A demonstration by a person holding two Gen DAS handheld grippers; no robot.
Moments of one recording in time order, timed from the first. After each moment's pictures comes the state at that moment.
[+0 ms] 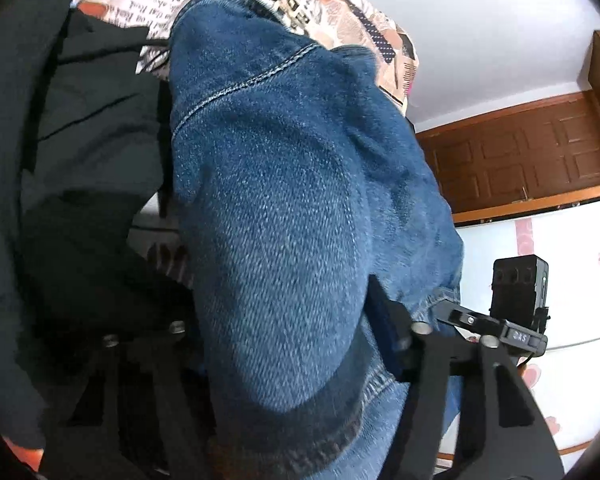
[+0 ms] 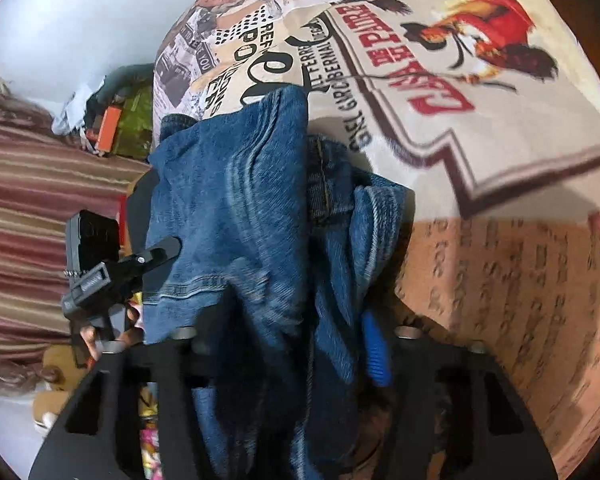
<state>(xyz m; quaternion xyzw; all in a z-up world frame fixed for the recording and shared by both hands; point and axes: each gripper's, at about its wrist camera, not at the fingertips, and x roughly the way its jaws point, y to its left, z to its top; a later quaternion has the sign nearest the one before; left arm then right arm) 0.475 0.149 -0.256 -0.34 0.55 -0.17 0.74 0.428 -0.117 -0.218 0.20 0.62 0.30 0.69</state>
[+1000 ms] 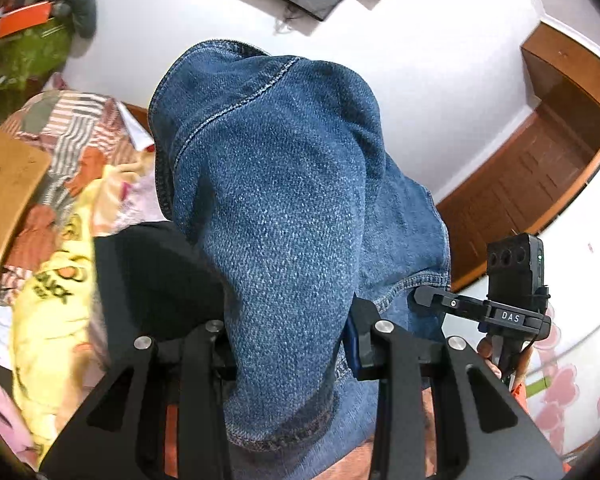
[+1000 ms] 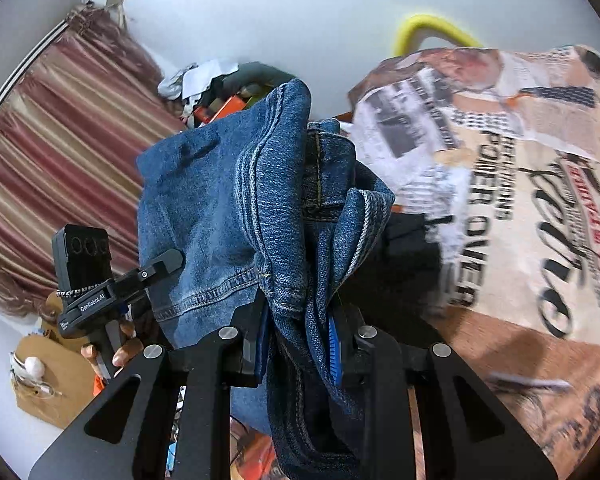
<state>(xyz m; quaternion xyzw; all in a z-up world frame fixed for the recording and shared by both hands) 0.336 0.317 -0.041 -0.28 0.36 -0.11 0.88 0.379 0.077 -0.064 0.13 0.48 0.46 0.74</state>
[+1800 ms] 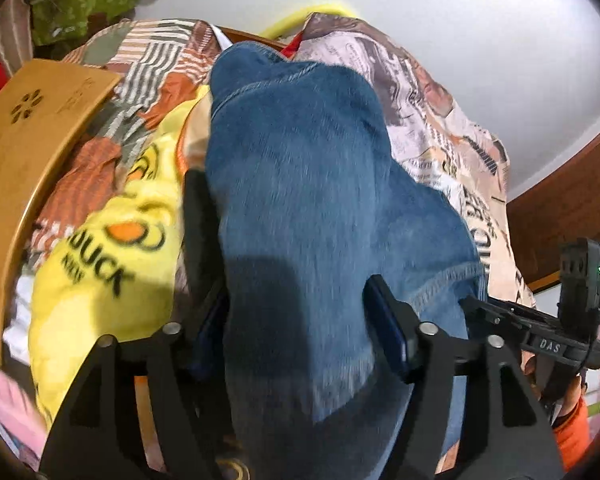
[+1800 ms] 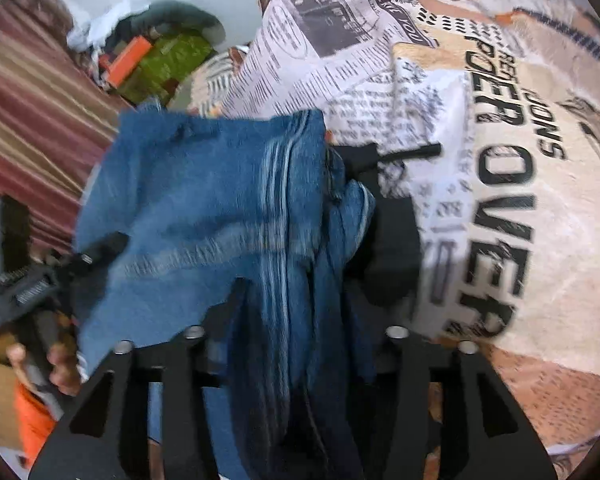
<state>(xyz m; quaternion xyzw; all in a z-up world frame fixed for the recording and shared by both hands) 0.387 0.393 -0.212 -0.25 0.47 0.02 0.85 0.415 0.150 -0.220 0.01 0.56 0.34 0.76</state>
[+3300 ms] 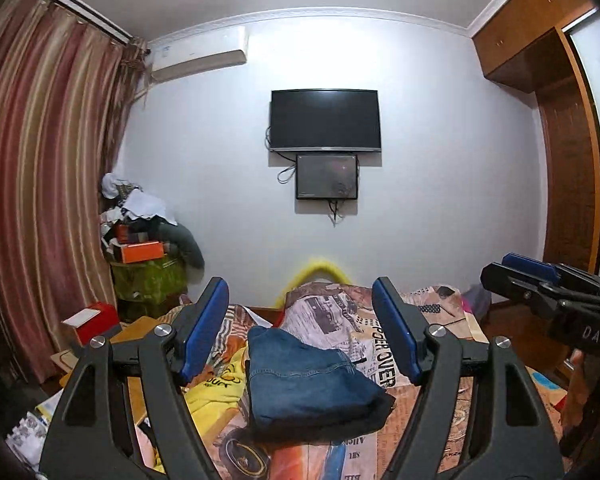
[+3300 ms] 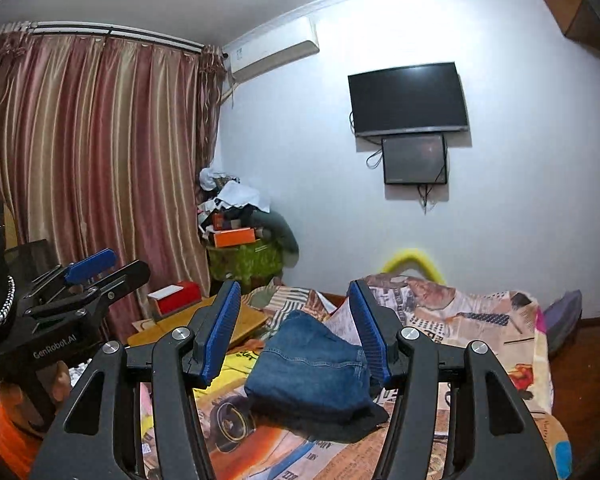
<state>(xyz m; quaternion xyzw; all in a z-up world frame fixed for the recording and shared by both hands) 0.029 0.180 0.034 -0.02 0.03 0.14 0.99 0.104 0.042 0.025 -0.02 0.07 0.39 0.92</state>
